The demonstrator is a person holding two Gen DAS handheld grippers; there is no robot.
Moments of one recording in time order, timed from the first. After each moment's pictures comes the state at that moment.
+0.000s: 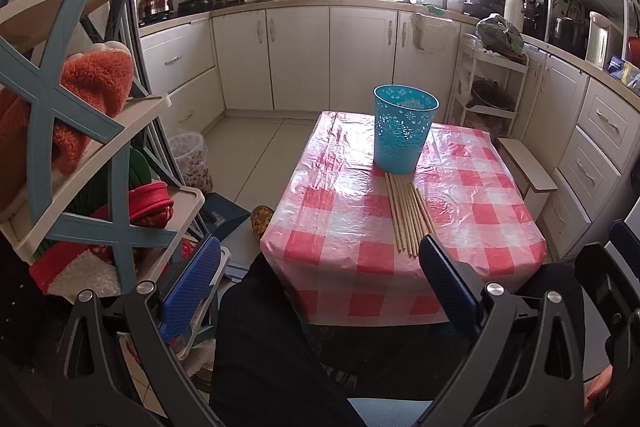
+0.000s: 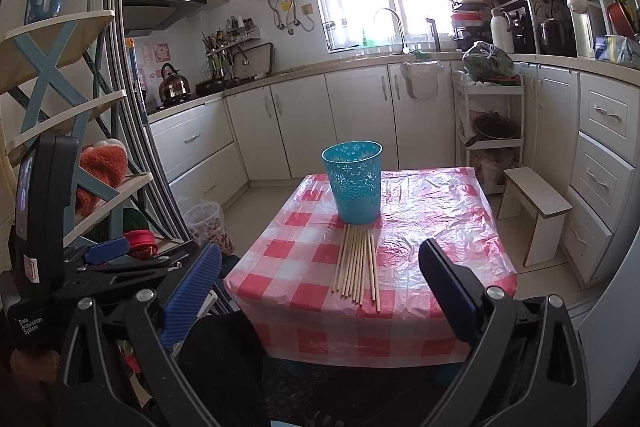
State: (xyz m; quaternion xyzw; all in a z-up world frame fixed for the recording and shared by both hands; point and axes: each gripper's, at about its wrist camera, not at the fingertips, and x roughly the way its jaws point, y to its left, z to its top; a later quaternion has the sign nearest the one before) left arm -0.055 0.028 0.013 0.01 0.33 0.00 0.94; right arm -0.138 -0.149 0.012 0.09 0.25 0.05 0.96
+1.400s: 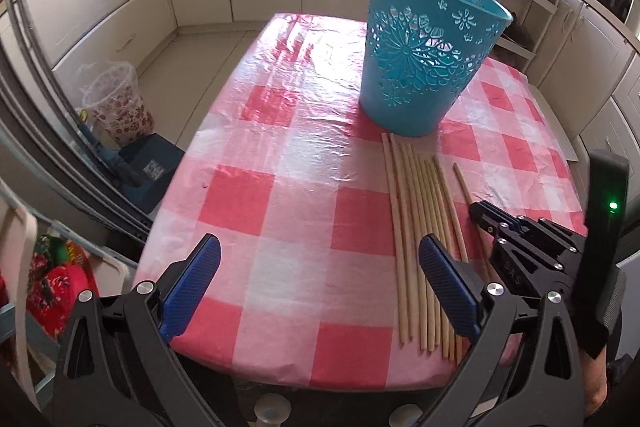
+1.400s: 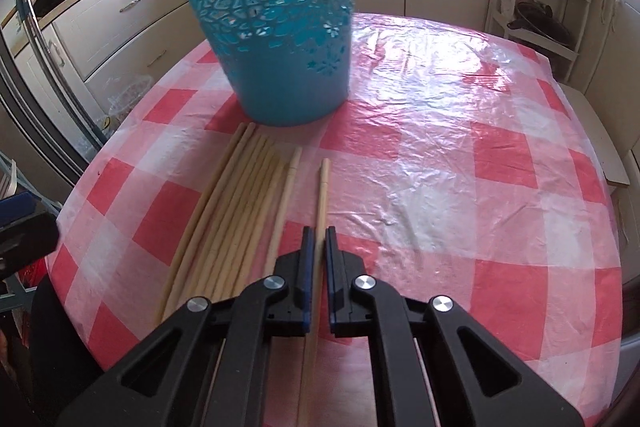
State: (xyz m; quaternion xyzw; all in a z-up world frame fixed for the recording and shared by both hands) left arm 0.193 -0.032 -0.135 0.00 0.49 -0.04 0.87; right arm 0.141 -0.211 -0.204 0.05 0.49 0.06 0.87
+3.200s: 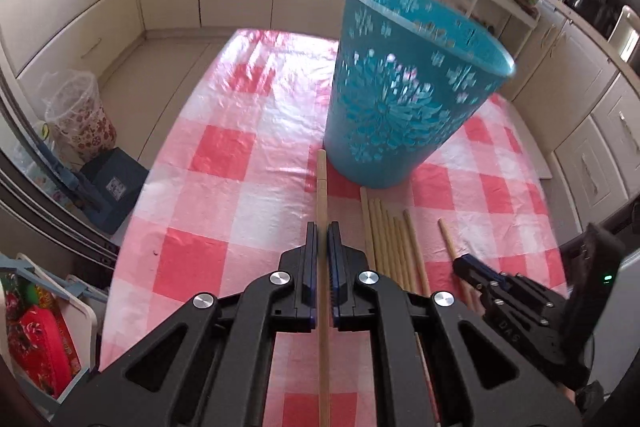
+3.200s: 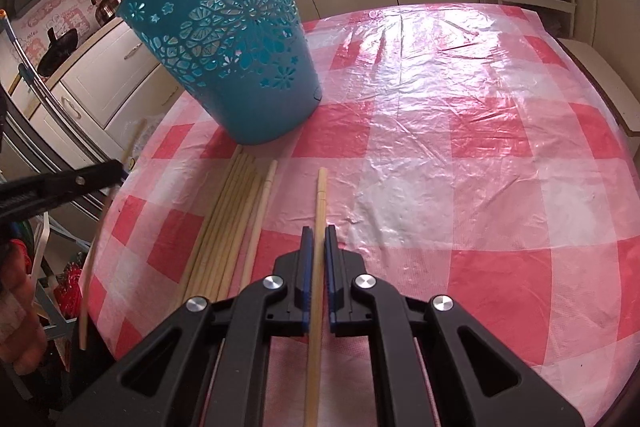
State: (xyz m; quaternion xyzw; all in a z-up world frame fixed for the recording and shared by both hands) left arm 0.243 -0.038 -0.109 -0.05 0.46 -0.10 0.88; right arm 0.142 -0.247 -0.212 0.16 0.48 0.09 0.86
